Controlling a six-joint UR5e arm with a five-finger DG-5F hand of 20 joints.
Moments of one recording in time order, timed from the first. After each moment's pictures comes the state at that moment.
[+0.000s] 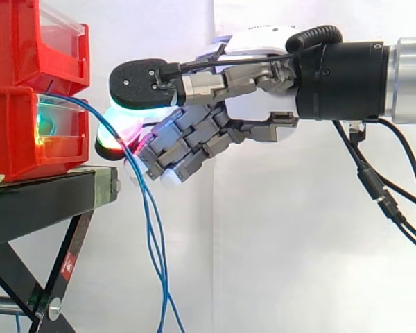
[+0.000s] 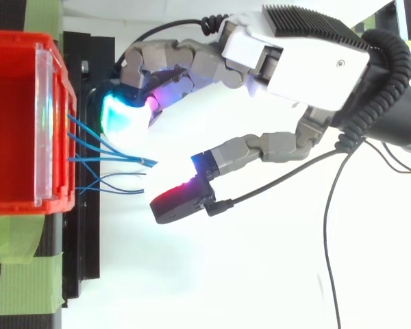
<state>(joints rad) 0.14 -1.97 -1.63 -2.63 -1.23 -0.70</state>
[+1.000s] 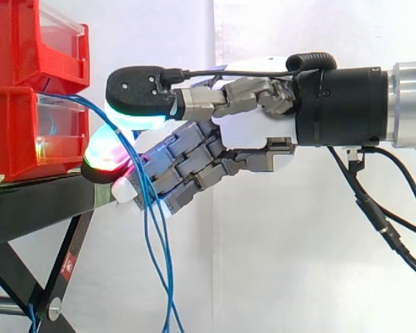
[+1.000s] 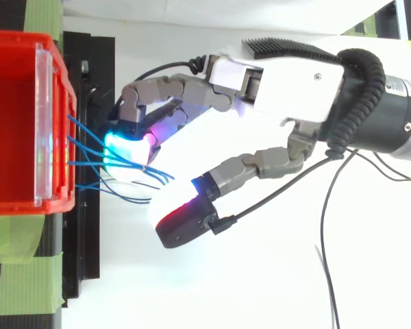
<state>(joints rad) 0.14 -2.00 -1.63 -2.65 -1.31 -0.47</state>
